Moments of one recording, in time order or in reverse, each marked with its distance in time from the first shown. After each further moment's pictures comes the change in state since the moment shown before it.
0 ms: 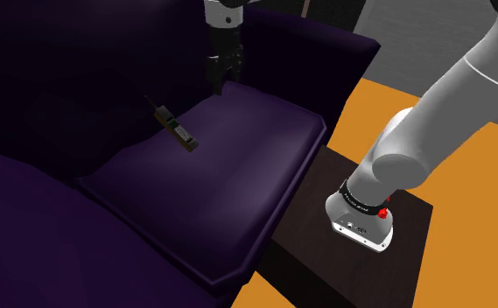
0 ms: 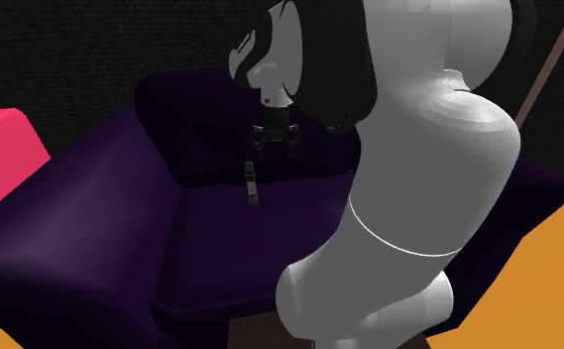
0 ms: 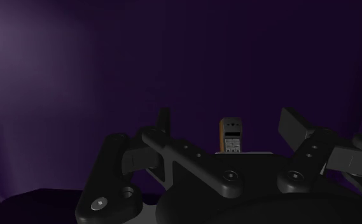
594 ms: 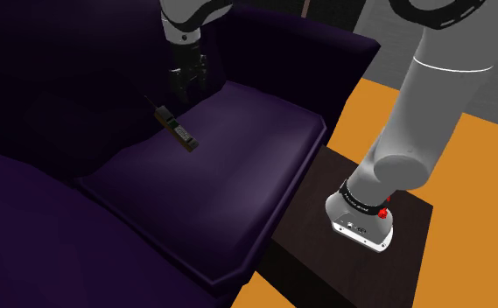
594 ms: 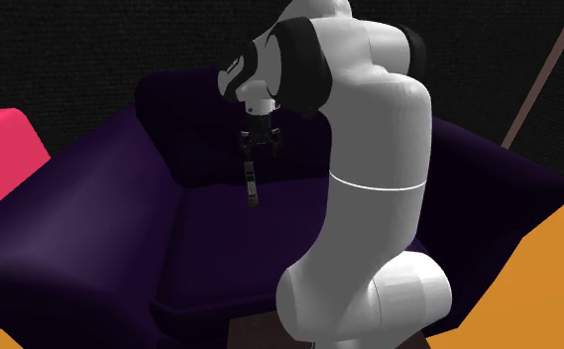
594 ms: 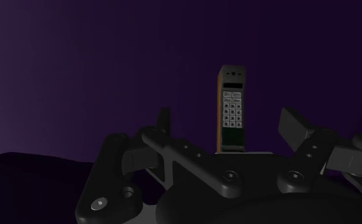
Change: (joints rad) arm 0.043 0.352 0.038 0.293 -0.106 0.065 0.095
